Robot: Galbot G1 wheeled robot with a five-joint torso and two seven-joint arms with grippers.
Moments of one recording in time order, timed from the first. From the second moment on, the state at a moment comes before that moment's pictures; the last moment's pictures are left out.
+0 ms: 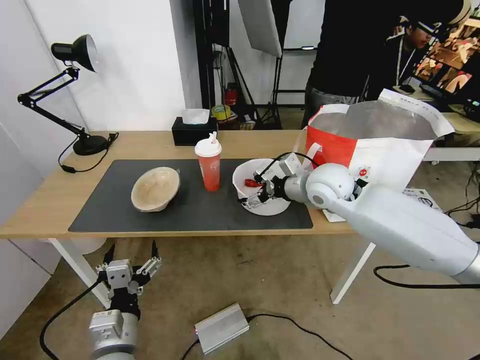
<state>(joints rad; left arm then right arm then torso) 1.76 -1.59 -0.62 -2.27 0.04 0.06 -0.11 -0.11 0.84 -0.59 1.69 0.98 -0.72 -0.04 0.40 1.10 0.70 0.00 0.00</state>
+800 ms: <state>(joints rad) 1.76 -1.59 -0.61 -2.26 0.04 0.06 -0.11 -0.12 0.85 -0.61 1.67 0.98 -0.72 0.00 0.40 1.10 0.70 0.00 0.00</state>
